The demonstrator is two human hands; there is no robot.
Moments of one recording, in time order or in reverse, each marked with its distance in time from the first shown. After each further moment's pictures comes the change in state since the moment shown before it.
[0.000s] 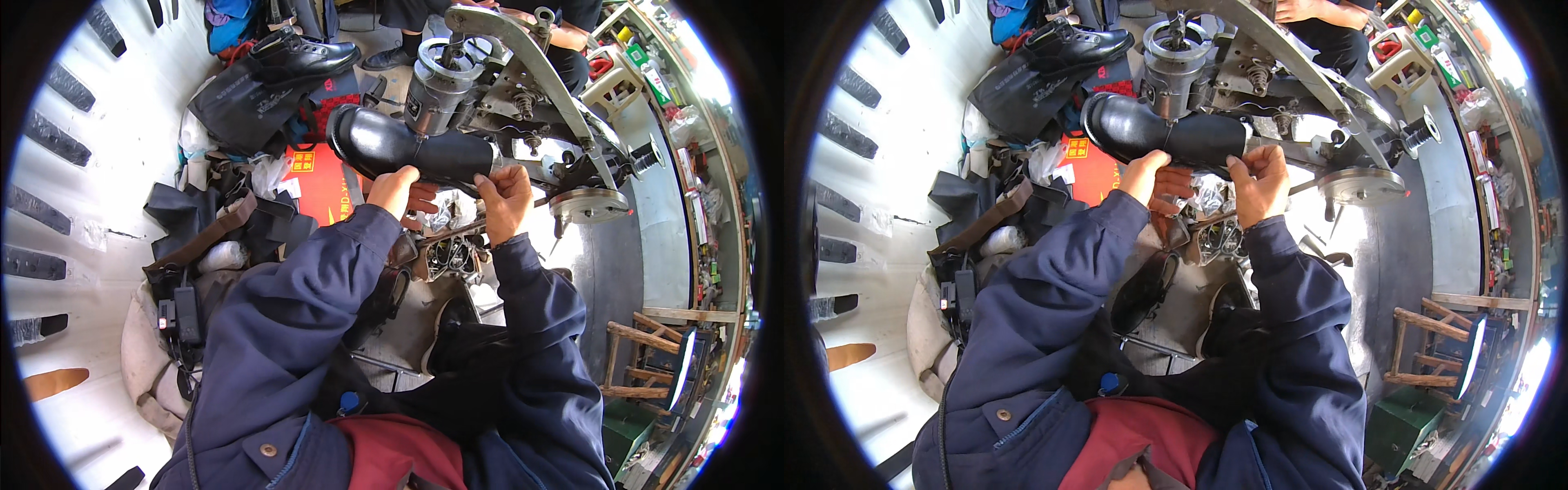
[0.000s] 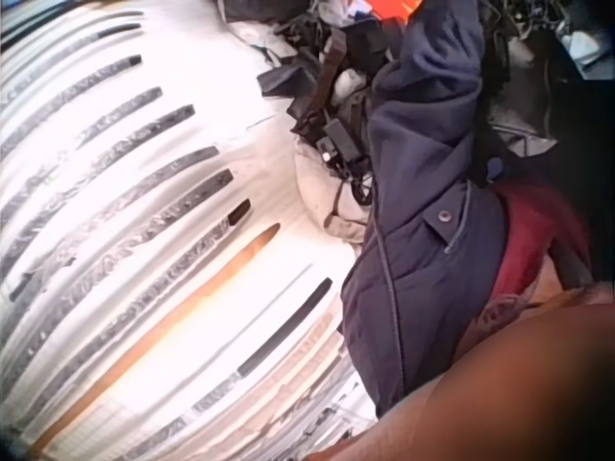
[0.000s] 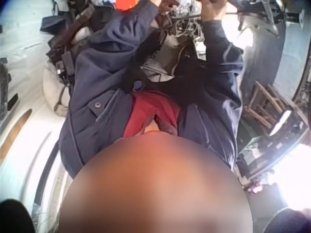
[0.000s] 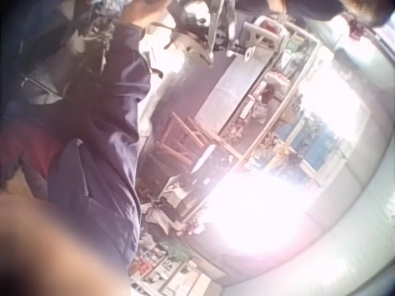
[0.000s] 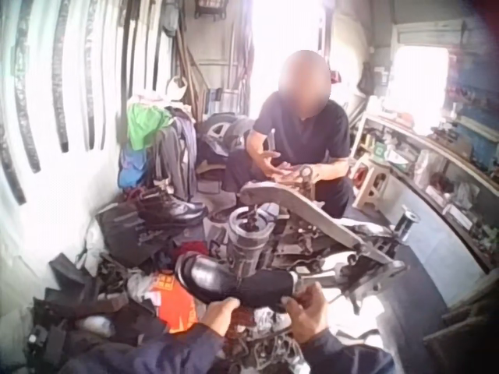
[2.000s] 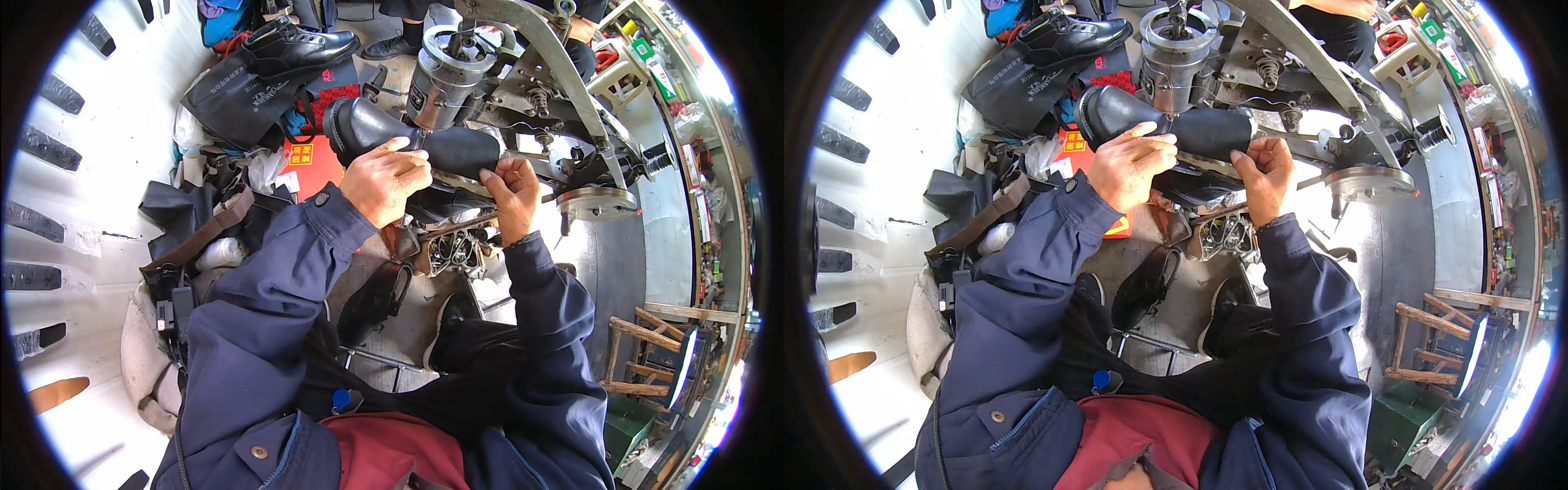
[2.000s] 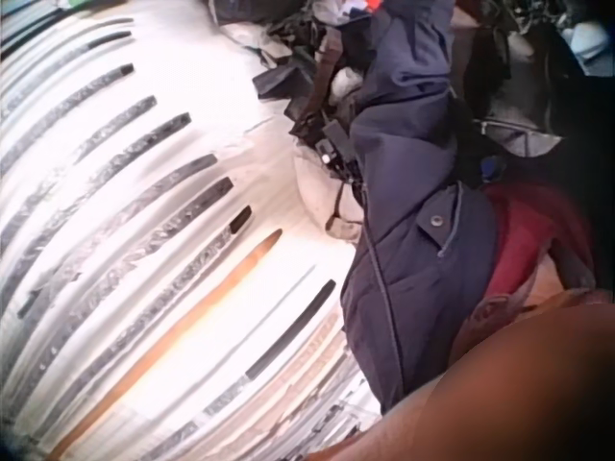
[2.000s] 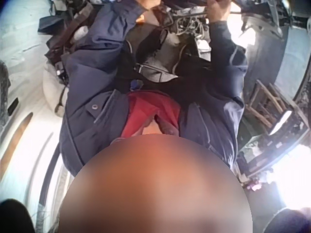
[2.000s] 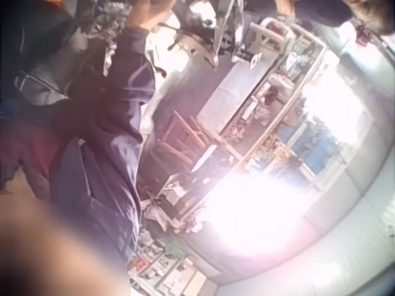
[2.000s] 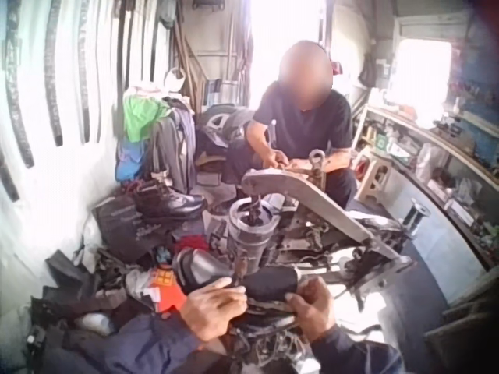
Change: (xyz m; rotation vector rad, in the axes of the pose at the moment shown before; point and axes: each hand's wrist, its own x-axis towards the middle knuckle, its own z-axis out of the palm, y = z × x) left_hand -0.008 0.021 -0.028 1.275 0.132 1.616; right_hand 0.007 -0.002 -0.005 0.026 -0.095 0.081
